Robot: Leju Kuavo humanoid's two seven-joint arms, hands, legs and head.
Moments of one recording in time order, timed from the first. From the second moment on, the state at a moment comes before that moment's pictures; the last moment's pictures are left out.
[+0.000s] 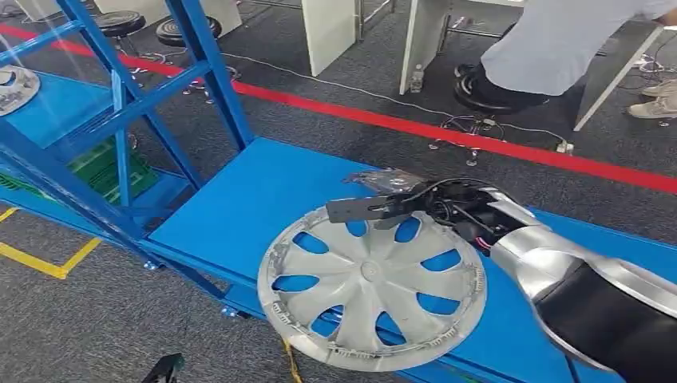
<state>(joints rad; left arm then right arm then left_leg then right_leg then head) -0.21 0.14 -1.18 -0.21 1.35 0.08 0.10 -1.10 0.10 1.14 -0.42 0.57 0.23 -0.18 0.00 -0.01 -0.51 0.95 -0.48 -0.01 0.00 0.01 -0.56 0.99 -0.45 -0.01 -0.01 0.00</state>
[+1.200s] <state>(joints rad) -0.21 0.14 -1.18 -0.21 1.36 0.08 0.09 -1.05 0.13 1.12 -0.40 0.58 0.26 -0.20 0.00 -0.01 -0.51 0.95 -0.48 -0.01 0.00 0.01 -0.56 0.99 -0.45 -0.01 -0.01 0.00</state>
